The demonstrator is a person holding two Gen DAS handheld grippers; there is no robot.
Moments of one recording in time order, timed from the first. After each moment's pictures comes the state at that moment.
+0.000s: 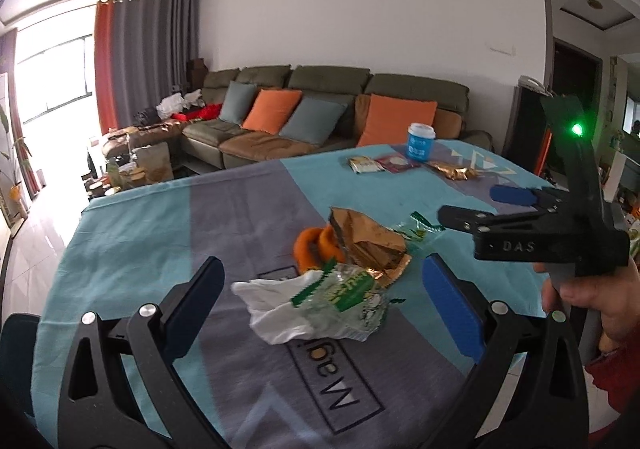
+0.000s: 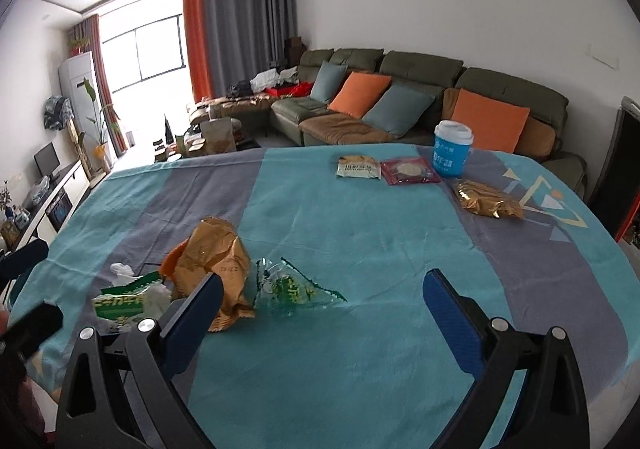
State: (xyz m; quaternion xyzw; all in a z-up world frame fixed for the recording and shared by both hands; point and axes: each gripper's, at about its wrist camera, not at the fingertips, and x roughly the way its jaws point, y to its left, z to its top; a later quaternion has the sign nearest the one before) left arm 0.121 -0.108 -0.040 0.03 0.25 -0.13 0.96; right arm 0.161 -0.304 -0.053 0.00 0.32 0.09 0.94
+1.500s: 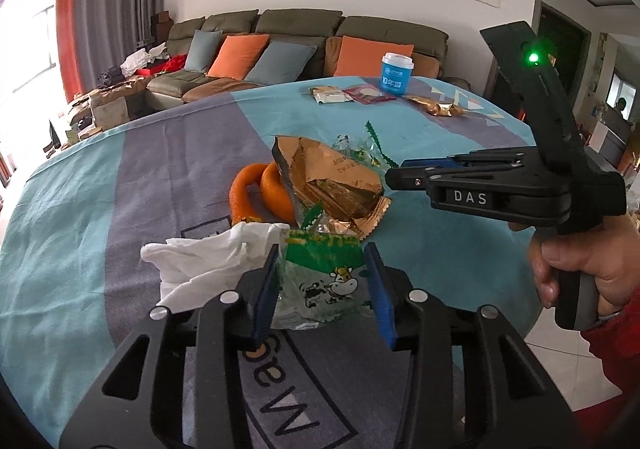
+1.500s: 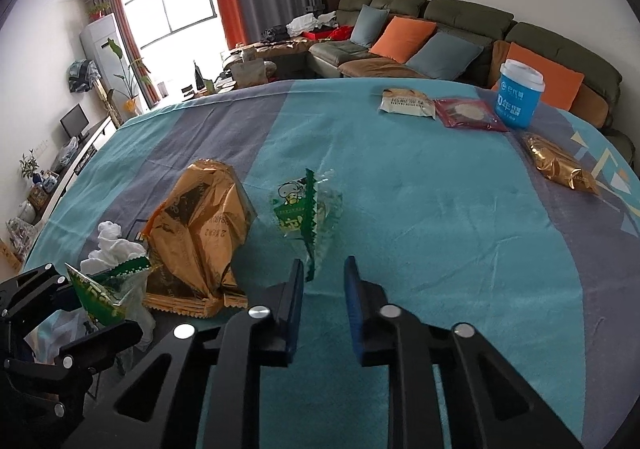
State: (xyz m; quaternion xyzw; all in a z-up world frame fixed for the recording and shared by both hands) left arm 0.164 -0.146 -0.097 0.04 0.34 -0.18 0.92; right arm 0.209 -0.296 -0.096 -0.01 0.41 0.17 0.90
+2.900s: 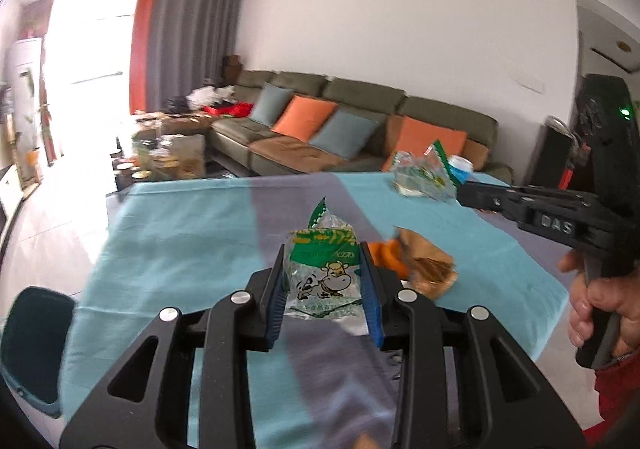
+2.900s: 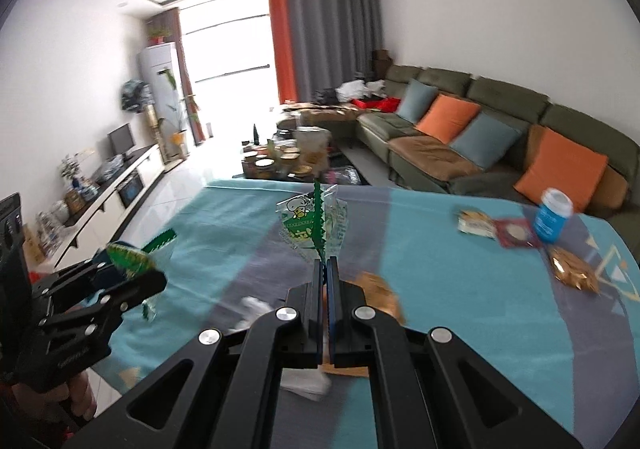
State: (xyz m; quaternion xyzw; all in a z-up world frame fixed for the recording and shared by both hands) left arm 0.097 -0.028 -0.020 -0.04 0.23 -0.07 0.97; right arm 0.147 -0.214 0.012 -0.02 0.29 0.25 0.93
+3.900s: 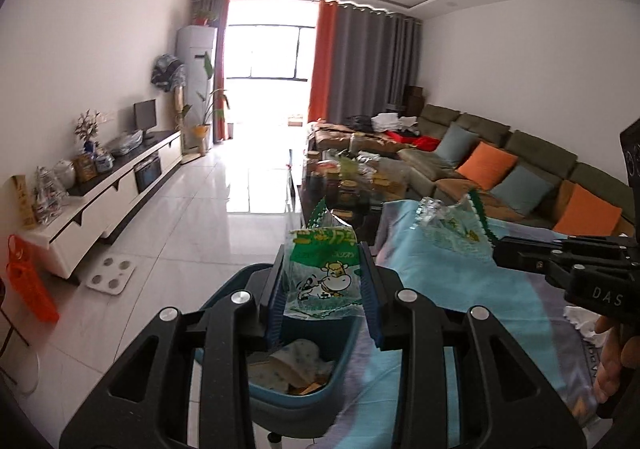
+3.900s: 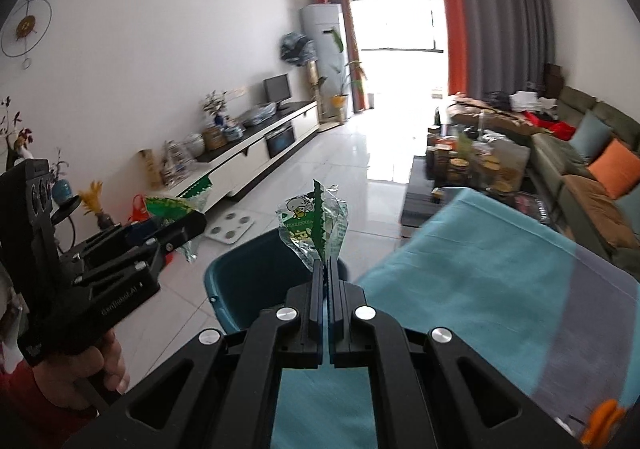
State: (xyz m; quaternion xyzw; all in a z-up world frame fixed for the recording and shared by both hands) left arm -0.025 0.223 0.003 -0.10 0.19 0.25 0.95; right arm 0.110 0.066 0.019 -0.10 0.29 0.51 0.80
